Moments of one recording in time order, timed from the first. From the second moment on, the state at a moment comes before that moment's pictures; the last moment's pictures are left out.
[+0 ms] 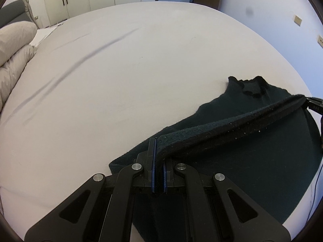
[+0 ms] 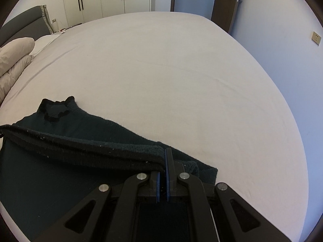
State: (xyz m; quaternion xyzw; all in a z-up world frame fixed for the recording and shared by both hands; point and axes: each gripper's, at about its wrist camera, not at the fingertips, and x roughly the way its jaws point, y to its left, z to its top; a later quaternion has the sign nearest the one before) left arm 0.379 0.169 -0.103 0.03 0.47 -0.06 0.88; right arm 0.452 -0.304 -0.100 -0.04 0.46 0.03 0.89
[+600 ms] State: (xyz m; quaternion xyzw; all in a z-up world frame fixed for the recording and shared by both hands) left arm 0.410 0.185 -0.114 -0.02 0.52 -0.06 0.85; right arm 0.449 -0.374 -0.099 0.16 0.46 0.04 0.87
